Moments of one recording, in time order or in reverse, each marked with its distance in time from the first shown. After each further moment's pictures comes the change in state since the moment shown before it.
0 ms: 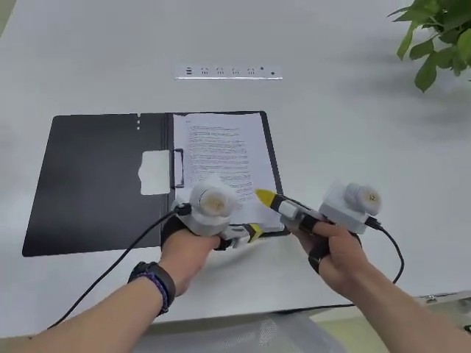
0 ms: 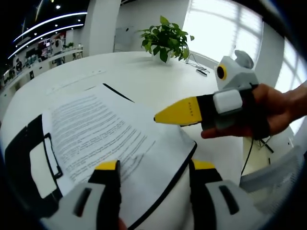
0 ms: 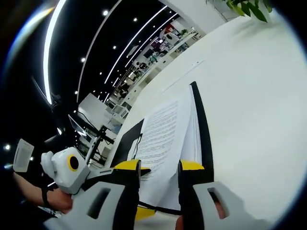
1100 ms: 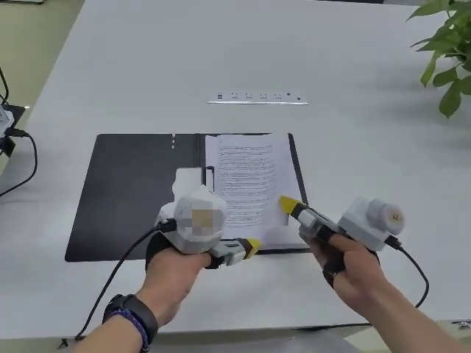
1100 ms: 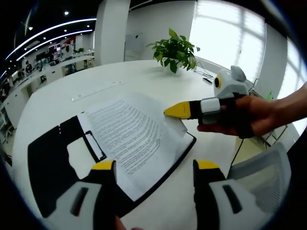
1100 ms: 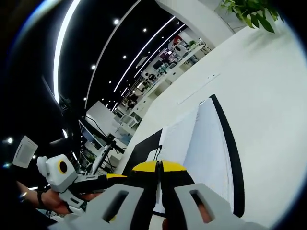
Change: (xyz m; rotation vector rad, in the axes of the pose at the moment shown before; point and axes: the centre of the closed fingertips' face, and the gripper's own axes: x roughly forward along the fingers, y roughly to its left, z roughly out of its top) left arm -0.100 0.025 0.007 -0.009 -0.057 0.094; right arm 0.012 0.057 0.013 -0.044 -0.105 0.075
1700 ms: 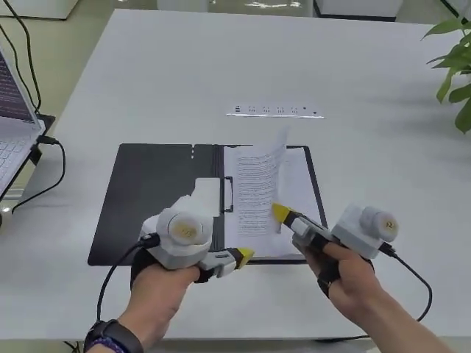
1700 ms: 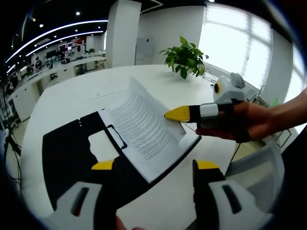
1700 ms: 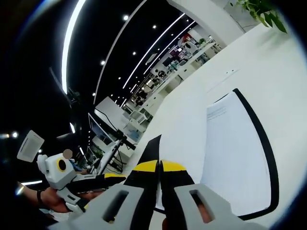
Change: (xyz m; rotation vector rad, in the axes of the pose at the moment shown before) left arm -0.054 0.026 -0.009 -0.054 -0.041 0.074; right arm 0.028 0.050 -0.021 -0.022 0.028 0.087
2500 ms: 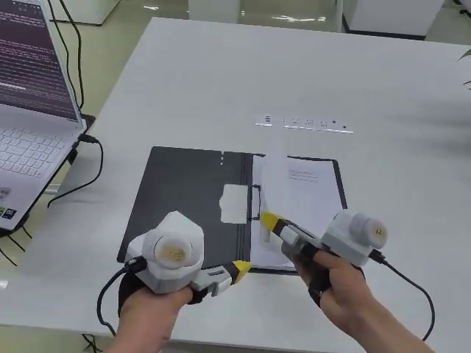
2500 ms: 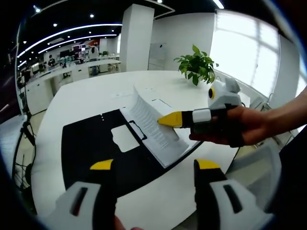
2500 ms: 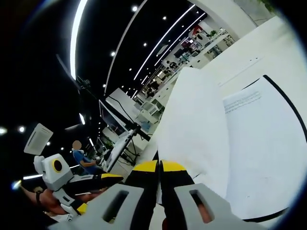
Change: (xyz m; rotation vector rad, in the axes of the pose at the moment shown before) left arm -0.057 0.032 -0.016 -0.054 -0.052 0.101; right arm 0.047 0.057 -0.038 -0.019 0.081 0.102
